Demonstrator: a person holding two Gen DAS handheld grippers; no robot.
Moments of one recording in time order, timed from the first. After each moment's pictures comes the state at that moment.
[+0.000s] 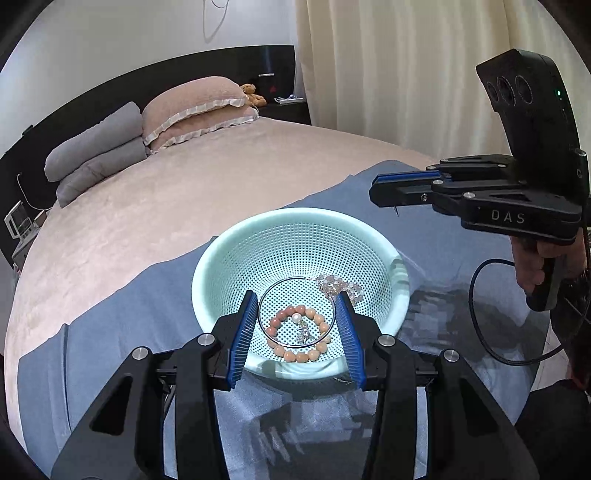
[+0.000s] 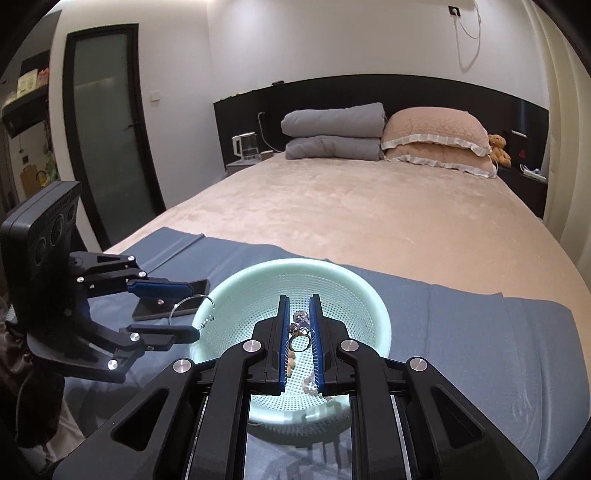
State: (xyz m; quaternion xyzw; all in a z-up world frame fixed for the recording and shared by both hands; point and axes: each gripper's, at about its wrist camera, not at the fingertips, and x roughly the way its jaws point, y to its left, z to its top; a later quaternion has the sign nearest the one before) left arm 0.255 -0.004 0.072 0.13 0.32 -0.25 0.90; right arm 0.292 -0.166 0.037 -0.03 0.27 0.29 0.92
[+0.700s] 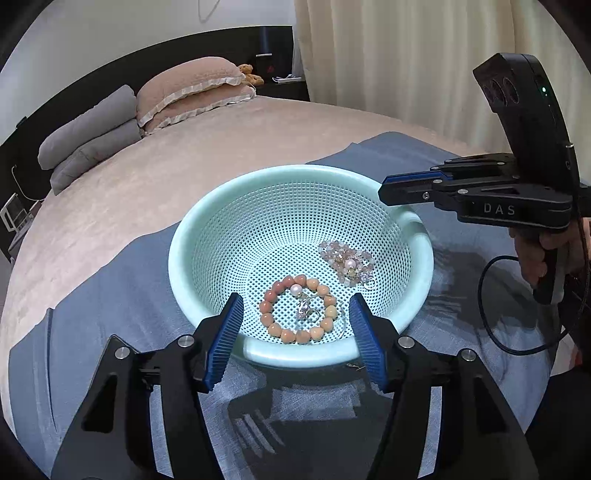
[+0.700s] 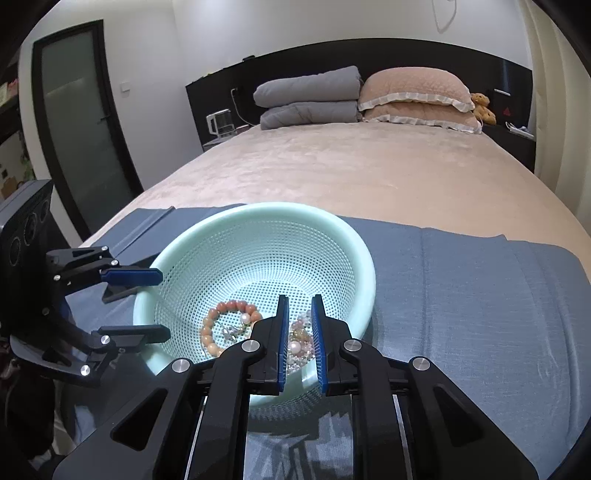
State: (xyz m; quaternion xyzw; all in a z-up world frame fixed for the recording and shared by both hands) left arm 0.257 -0.006 0.033 0.15 0.35 -0.24 0.89; right arm 0.300 -0.182 -0.005 0.00 0.32 0.26 0.91
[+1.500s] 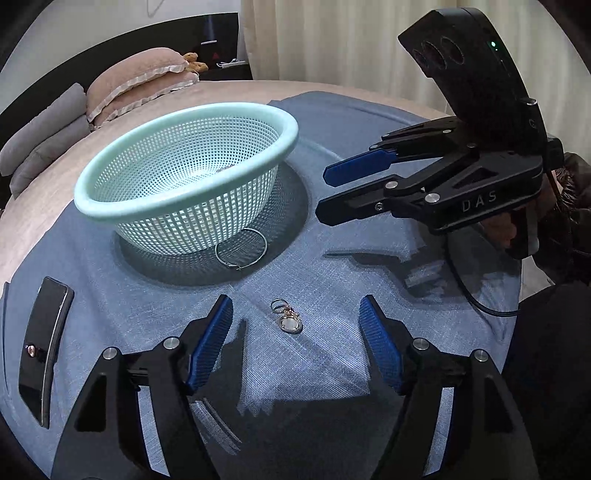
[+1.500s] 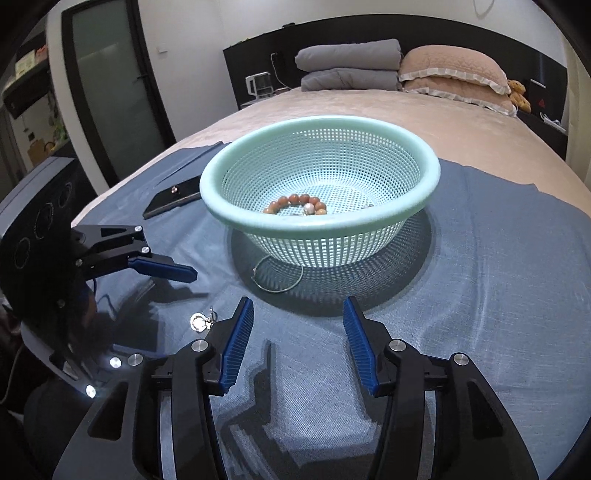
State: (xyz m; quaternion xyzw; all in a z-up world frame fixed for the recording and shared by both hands) left arm 0.180 -0.024 -0.026 0.16 0.38 -0.33 0.85; right arm 0.236 -0.172 -0.057 -0.04 0.37 0.32 0.87
